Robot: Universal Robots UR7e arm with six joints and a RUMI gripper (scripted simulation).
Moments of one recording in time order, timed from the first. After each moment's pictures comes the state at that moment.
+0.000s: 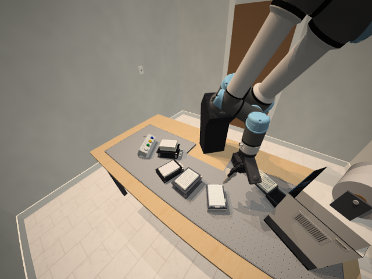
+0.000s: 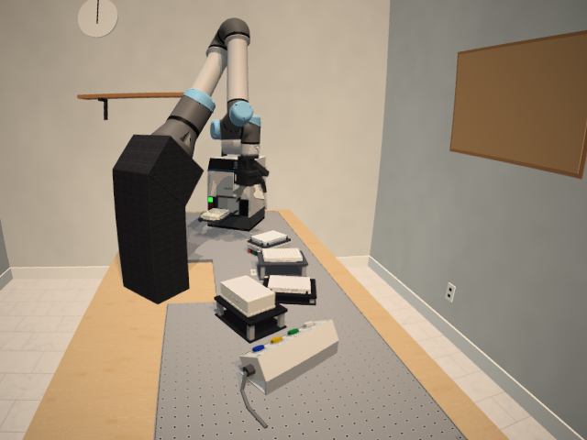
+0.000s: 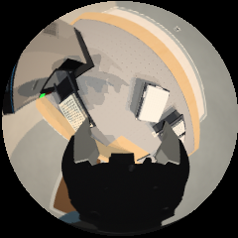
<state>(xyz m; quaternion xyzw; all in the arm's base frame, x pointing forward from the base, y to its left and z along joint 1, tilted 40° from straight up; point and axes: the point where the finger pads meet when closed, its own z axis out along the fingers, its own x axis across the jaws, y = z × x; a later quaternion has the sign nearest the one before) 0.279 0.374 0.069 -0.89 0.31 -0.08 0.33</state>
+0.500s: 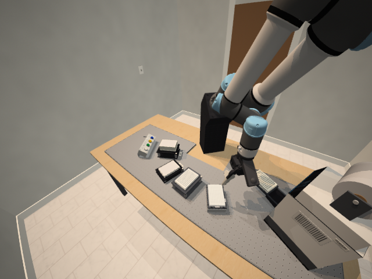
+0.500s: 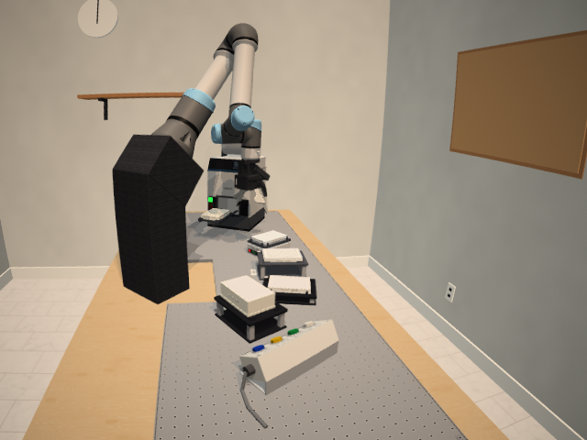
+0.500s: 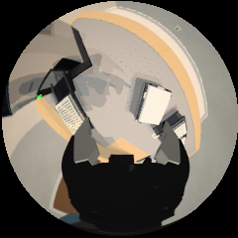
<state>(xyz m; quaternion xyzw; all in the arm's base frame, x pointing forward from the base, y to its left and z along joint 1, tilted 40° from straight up) 0.287 0.380 0.057 -0.89 0.31 -0.08 0.33</state>
